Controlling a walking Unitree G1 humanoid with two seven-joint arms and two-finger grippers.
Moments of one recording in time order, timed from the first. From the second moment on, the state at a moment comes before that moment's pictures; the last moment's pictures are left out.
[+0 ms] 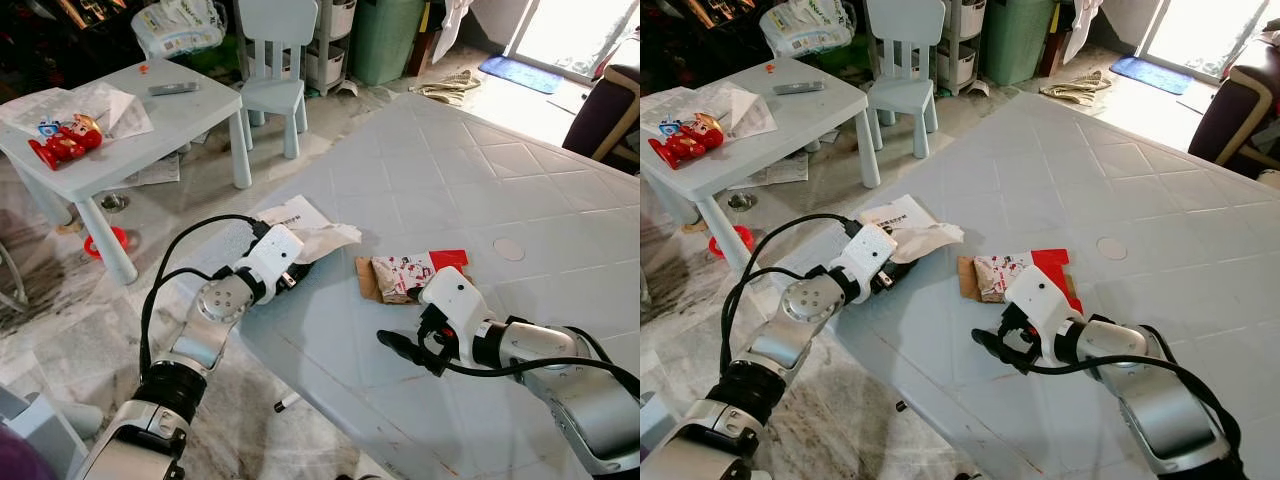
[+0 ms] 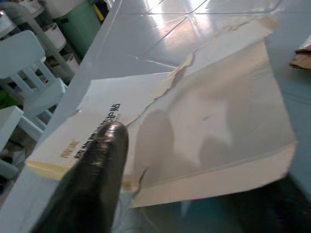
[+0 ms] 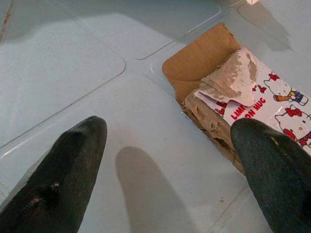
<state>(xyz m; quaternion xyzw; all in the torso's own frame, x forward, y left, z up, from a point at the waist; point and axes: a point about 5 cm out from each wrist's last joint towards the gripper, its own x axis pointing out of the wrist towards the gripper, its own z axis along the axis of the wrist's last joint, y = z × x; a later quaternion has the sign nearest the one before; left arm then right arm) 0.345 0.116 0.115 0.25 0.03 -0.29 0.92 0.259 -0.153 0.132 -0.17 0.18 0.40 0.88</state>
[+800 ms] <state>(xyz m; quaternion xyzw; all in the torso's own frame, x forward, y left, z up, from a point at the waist) 0.347 0.118 0.114 0.23 0.02 -0.28 0.93 0.259 -0.153 0.132 -0.17 0.18 0.40 0.88</state>
